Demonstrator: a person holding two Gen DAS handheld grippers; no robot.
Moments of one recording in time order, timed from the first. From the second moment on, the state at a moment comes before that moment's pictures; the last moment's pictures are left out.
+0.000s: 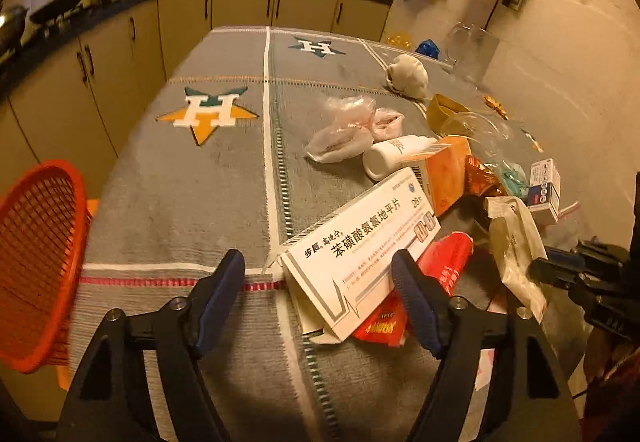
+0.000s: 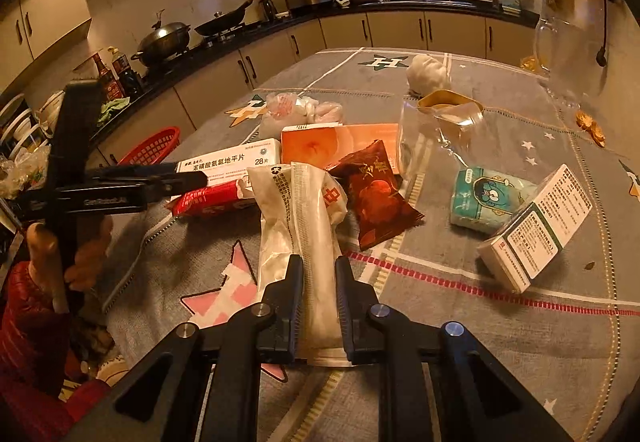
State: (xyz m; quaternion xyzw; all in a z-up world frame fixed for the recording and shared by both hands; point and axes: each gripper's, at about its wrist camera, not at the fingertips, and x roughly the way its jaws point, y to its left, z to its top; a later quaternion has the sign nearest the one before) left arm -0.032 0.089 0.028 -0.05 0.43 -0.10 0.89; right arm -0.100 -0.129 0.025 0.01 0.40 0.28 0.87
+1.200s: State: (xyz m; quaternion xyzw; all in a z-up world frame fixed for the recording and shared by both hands) left arm -0.072 0.036 0.050 0.00 0.37 -0.14 0.92; right arm -0.105 -0.130 0.031 0.01 0.39 0.28 0.87
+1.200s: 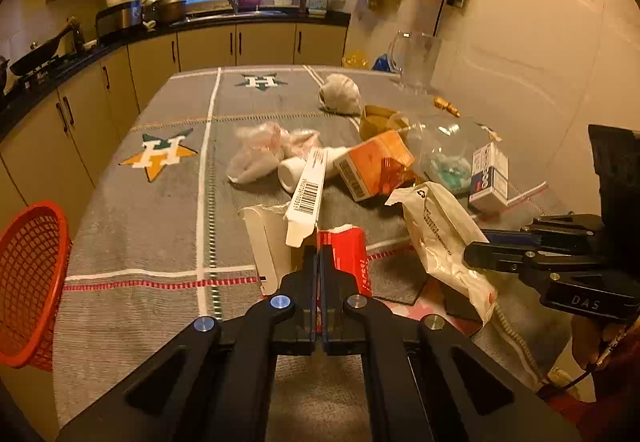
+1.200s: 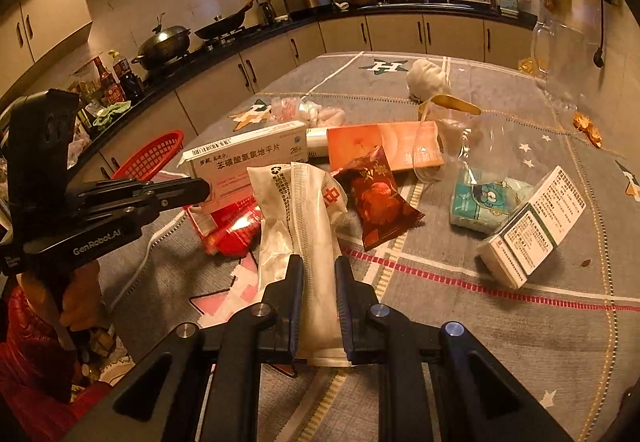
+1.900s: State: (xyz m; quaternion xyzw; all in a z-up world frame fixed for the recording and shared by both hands) left arm -0.087 0.051 0.084 -0.02 0.32 -0.13 0.94; right arm -0.104 -0.126 0.048 0.02 0.38 0.28 0.88
